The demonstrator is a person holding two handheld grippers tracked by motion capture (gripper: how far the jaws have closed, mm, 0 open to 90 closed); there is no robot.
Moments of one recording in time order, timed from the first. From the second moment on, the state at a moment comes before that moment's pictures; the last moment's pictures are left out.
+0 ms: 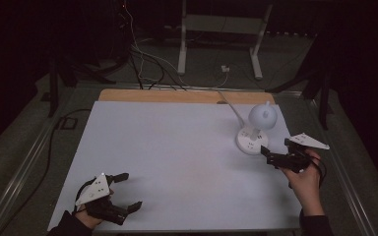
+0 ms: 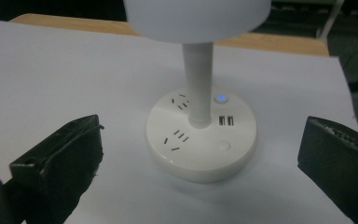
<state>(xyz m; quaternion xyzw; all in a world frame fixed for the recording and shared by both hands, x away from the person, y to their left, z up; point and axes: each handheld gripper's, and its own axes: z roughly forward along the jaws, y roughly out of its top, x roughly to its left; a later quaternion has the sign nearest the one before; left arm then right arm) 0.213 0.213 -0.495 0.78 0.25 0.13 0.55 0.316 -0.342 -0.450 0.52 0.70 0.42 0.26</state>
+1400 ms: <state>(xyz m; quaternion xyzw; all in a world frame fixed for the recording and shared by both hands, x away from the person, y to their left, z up) 0.213 0.213 -0.496 0.79 0.25 0.13 0.55 0.353 -0.329 -0.473 0.60 0.68 0.33 0.26</state>
